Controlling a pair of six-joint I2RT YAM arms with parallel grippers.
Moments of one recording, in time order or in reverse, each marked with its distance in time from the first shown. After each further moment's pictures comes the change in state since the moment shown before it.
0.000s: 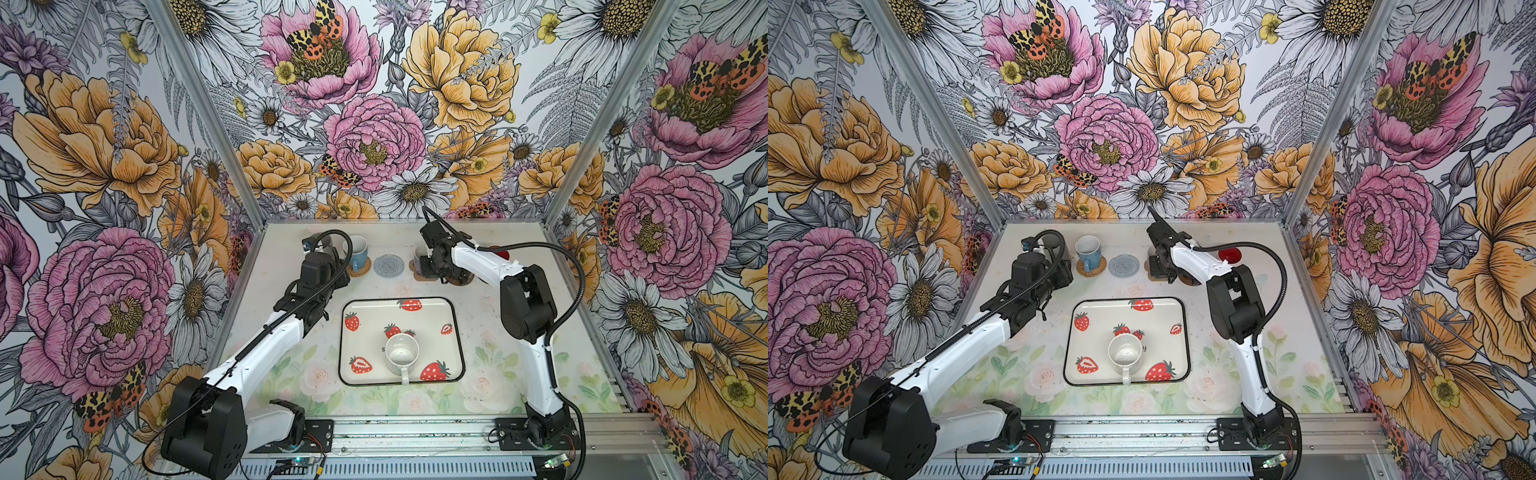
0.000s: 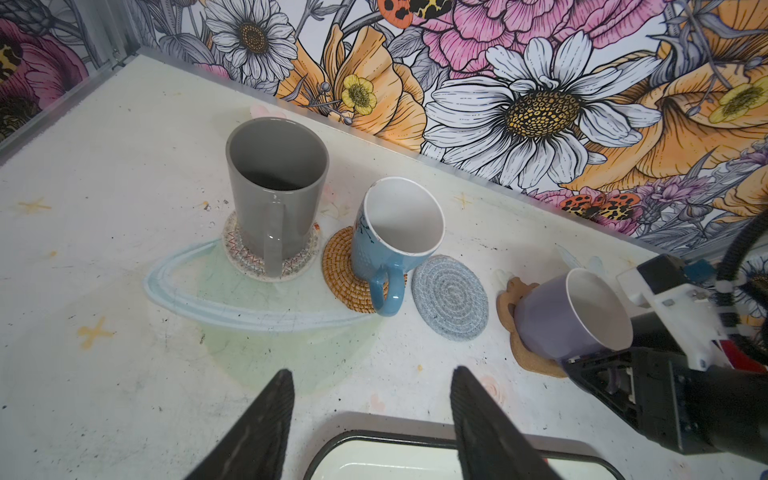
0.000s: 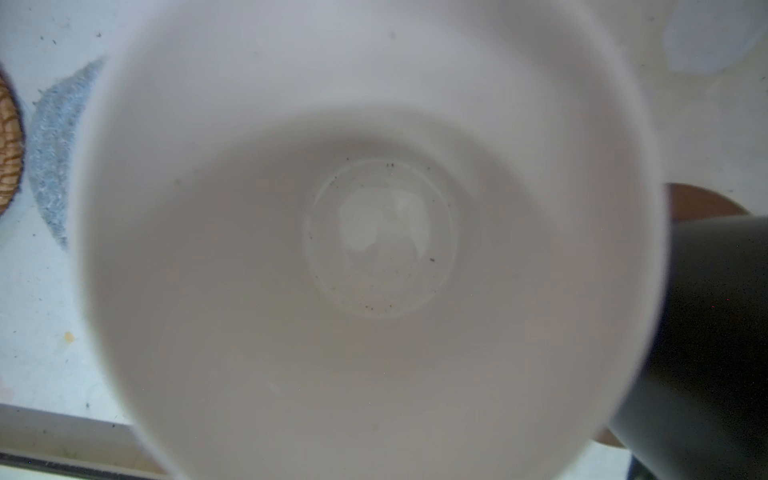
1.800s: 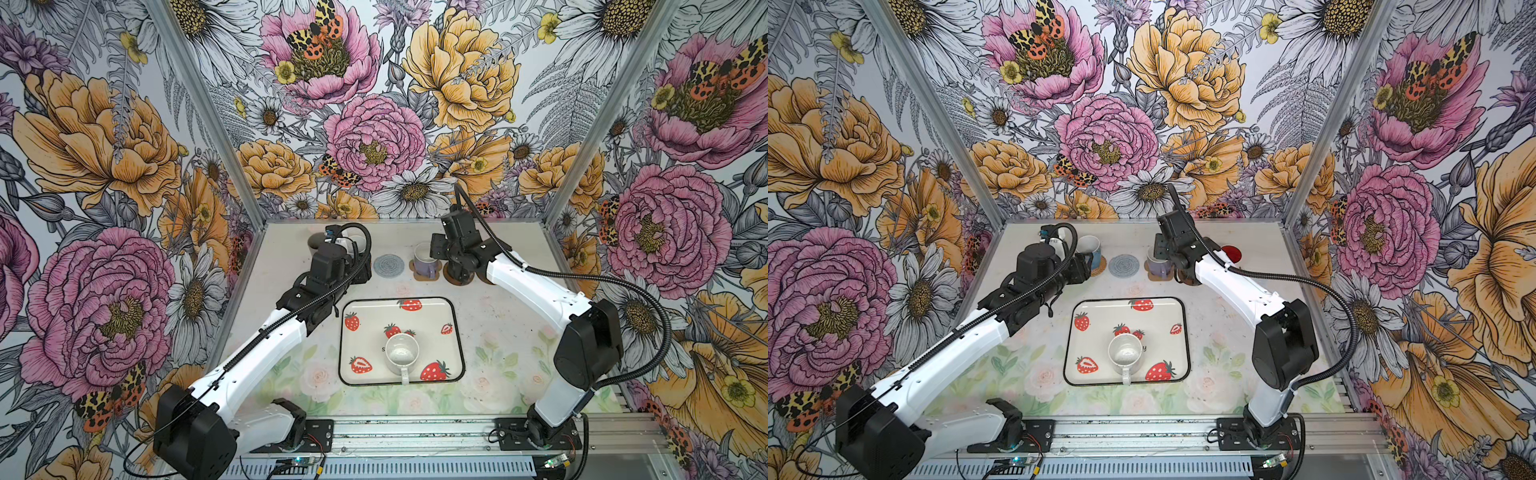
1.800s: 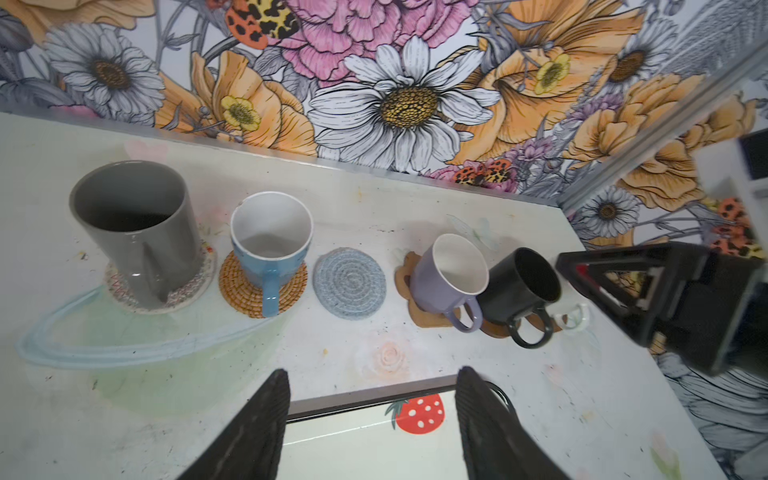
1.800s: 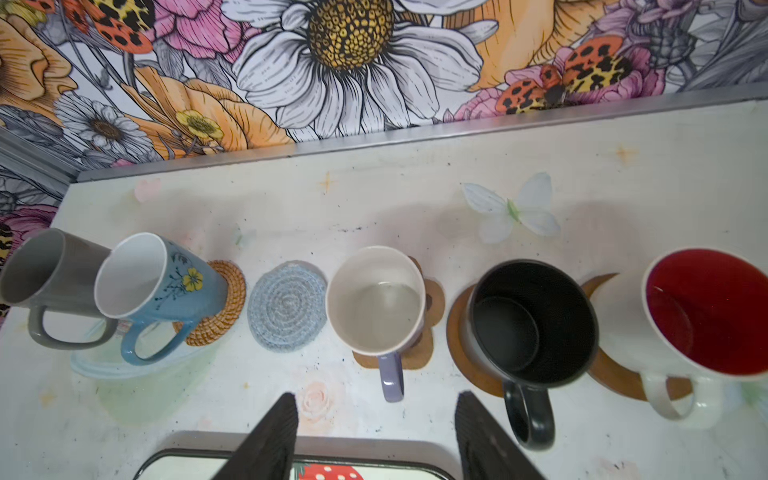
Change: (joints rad) left arm -0.209 -0.034 0.218 -0.178 0.082 0.069; right arm 0.052 -0.526 -0.379 0.324 0.212 0.129
